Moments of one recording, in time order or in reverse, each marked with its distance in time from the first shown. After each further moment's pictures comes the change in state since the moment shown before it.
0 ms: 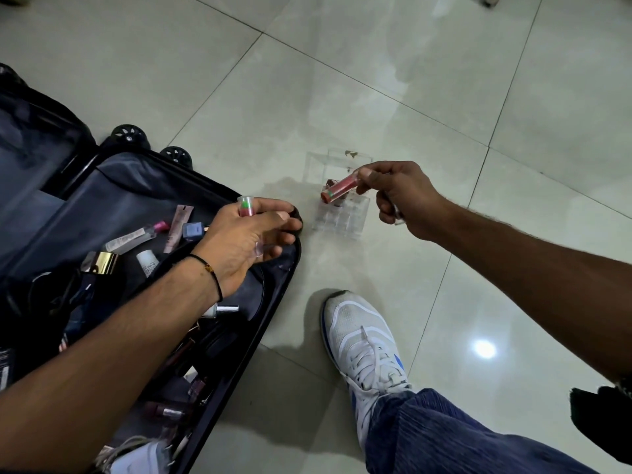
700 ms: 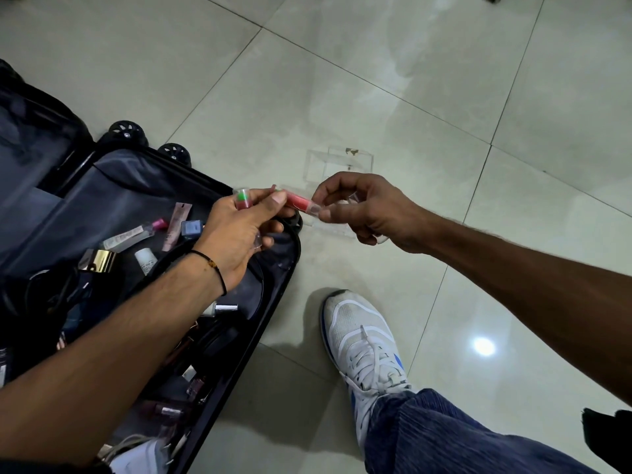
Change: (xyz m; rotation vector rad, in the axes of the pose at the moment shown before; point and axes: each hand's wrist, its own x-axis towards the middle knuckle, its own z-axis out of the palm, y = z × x) left_hand 0.010 -0.002 0.002 -0.009 0.056 0.094; right_hand -0.026 -0.008 0.025 -0.161 -0.424 -0.112
